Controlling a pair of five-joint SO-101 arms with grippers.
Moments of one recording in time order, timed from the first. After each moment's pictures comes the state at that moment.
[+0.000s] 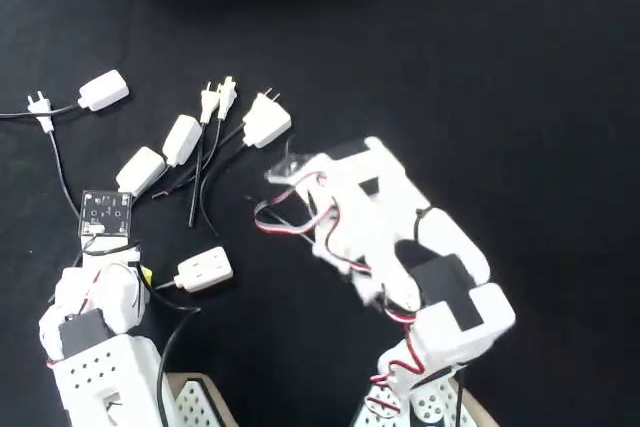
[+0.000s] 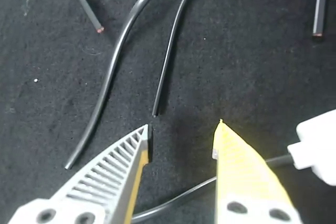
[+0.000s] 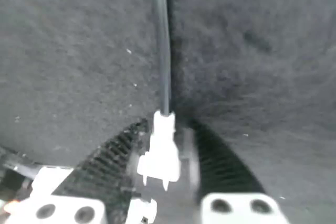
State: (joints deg) left arm -31.1 -86.4 91.9 59.4 -27.4; right arm -20.7 8.4 28.2 81.5 28.3
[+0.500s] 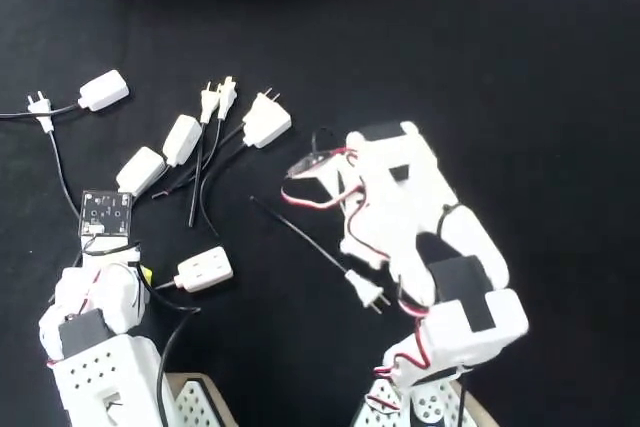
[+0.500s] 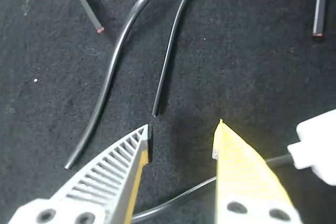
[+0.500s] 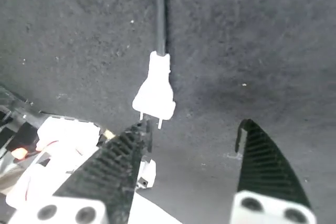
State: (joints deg) left arm -31.1 -86.4 91.9 59.4 -27.4; right arm -13.5 6.3 28.2 89.1 39.3
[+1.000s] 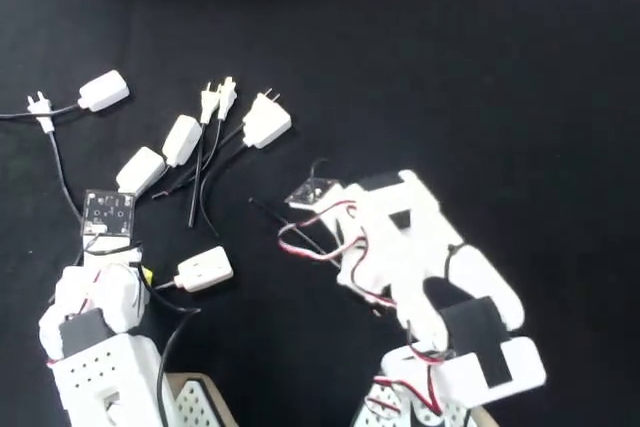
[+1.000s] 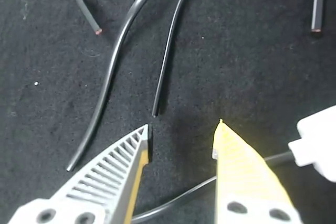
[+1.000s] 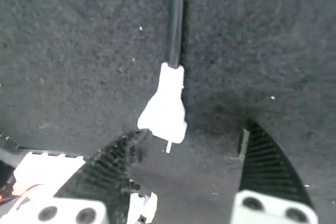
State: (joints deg) left arm -31.1 -86.4 91.9 59.4 -28.9; right arm -17.6 -1.1 47.6 71.1 35.0
